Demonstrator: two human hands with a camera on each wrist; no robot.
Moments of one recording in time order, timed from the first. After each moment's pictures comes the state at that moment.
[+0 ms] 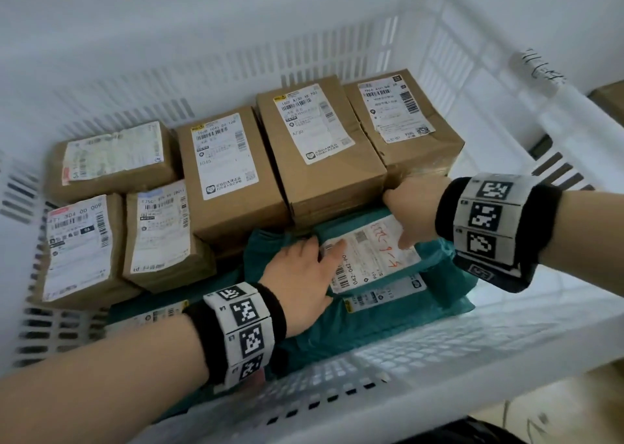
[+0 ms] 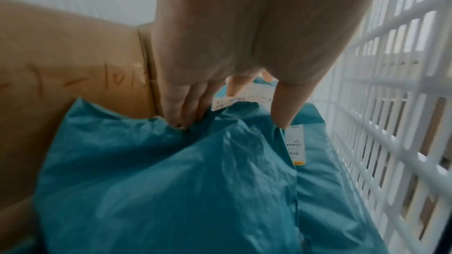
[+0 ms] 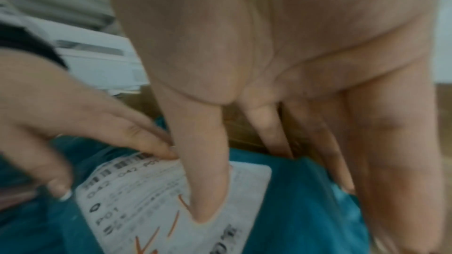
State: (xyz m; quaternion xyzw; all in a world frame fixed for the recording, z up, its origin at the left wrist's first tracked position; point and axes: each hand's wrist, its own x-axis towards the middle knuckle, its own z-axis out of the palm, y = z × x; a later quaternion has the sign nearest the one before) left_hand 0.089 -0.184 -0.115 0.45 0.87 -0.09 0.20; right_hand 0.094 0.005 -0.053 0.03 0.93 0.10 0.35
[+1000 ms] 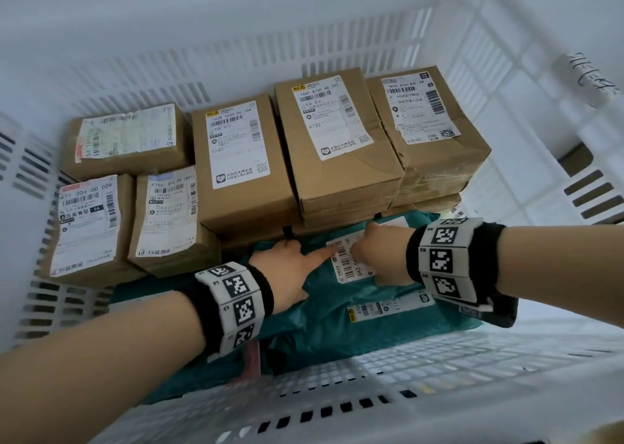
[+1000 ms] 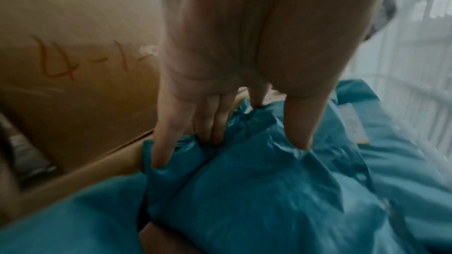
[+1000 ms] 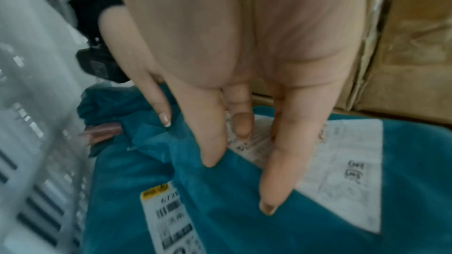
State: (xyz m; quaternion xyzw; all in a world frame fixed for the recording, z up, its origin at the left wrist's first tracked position) left_hand 0.061 -0.198 -0.130 0.40 0.86 -0.10 0.30; right_hand 0.098 -0.032 -0.088 -0.14 0.89 0.09 0.42
